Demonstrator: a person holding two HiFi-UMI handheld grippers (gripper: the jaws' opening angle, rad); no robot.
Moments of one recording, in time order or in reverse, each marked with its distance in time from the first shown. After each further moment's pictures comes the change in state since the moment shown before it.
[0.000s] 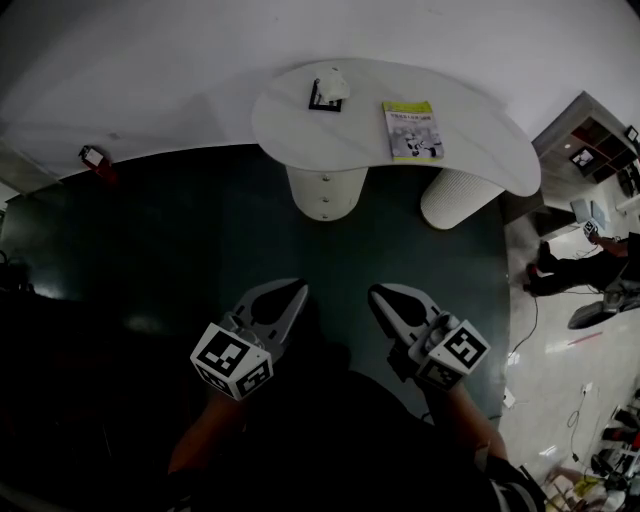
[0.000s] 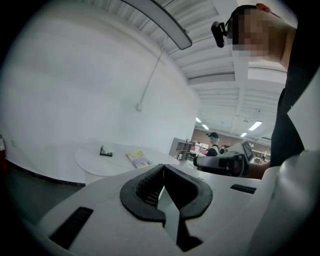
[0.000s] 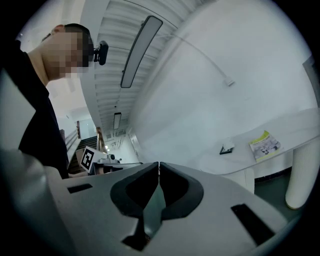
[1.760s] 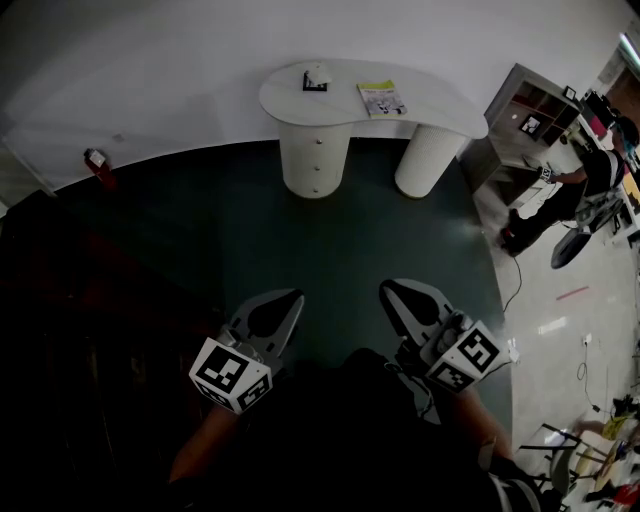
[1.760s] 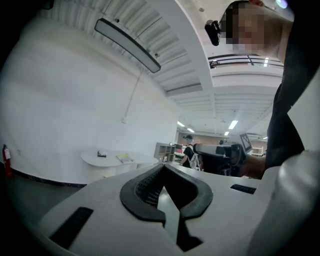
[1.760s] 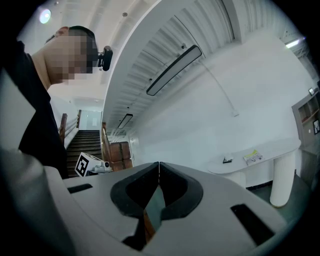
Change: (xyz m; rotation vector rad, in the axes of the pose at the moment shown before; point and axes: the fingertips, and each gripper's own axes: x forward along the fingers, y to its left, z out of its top) left arm -0.324 -0.209 -0.086 0.107 -0.086 -0.077; right arm -0.160 0.353 -0.066 -0.171 -0.118 -0.130
